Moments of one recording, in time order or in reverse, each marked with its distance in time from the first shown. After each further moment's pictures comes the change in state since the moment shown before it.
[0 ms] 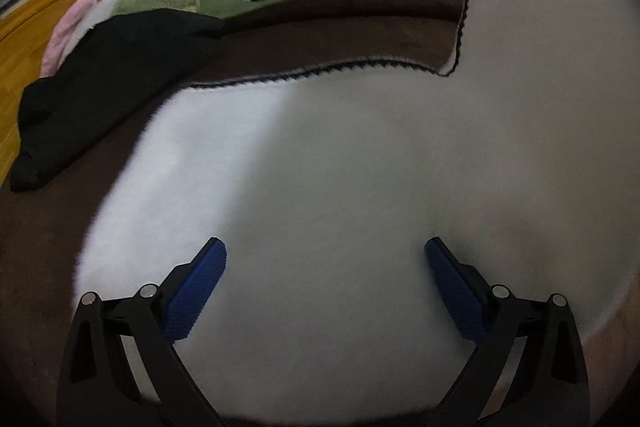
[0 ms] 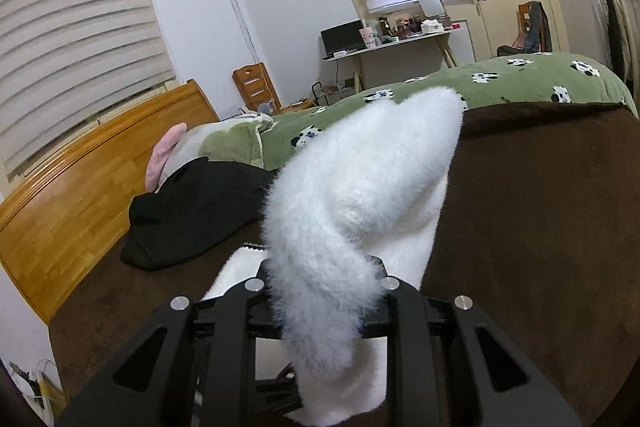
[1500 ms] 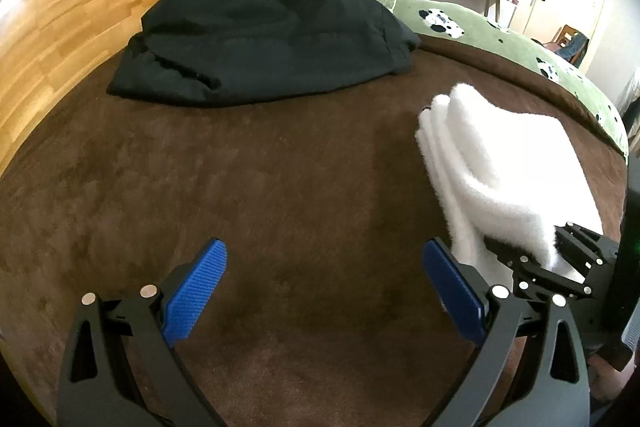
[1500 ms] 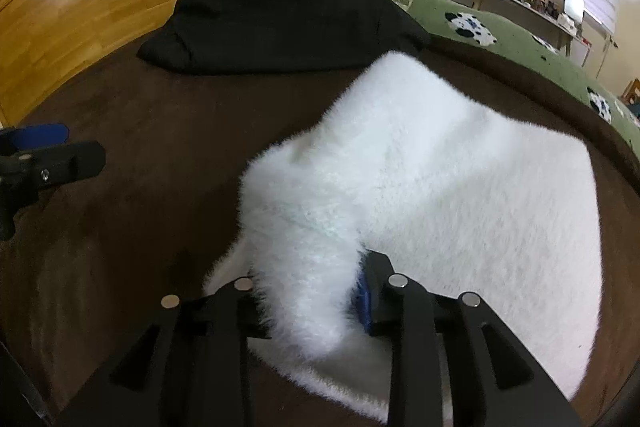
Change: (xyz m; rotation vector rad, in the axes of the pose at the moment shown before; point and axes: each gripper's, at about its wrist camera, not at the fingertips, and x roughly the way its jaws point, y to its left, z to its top) left arm -0.095 0.255 -0.044 -0.327 0.030 0.071; right arm 0.171 0.201 -0.152 -0.461 0.437 0.025
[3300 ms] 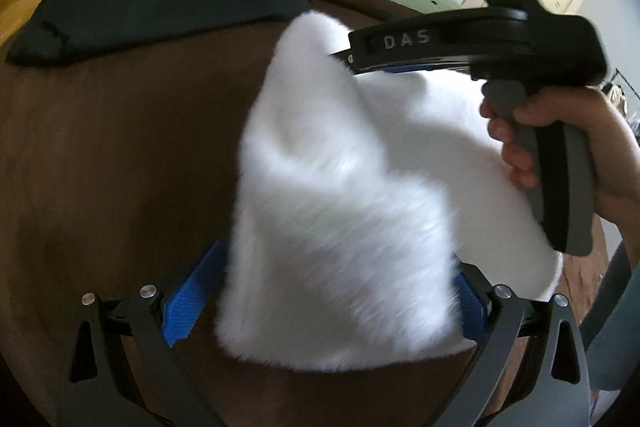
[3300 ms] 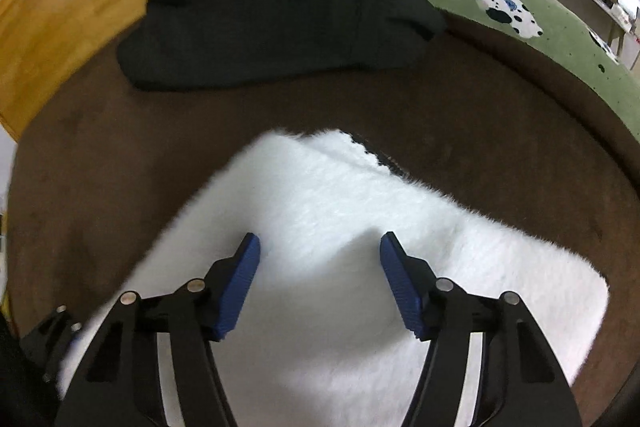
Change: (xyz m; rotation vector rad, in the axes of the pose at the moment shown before) left arm 0.072 -0.118 -0.016 -0.036 0.092 -0.264; right arm 0.091 -0.096 0.117 -0.082 0.206 0.108
